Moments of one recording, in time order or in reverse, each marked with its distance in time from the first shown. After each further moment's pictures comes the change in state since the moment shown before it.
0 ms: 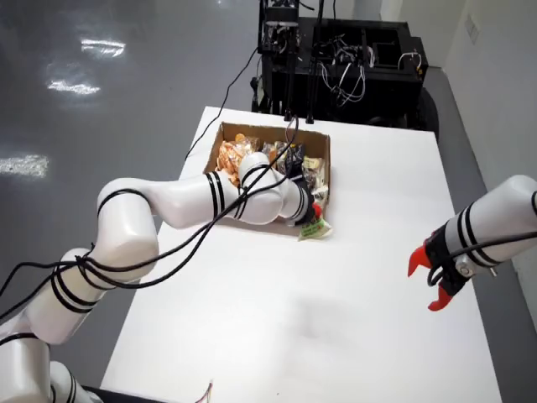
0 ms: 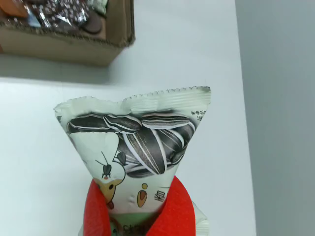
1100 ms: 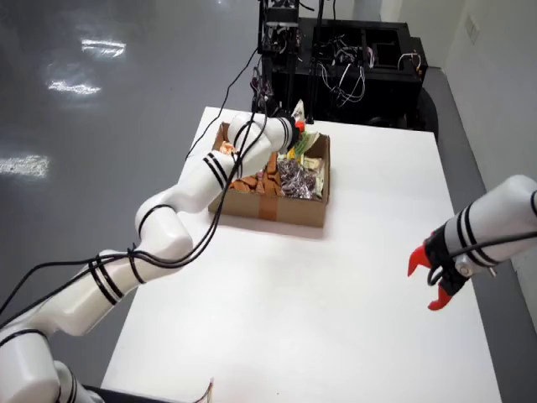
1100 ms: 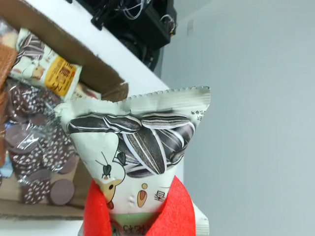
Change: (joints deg) arm 14.8 25.2 -48.9 1.7 3.8 -8.3
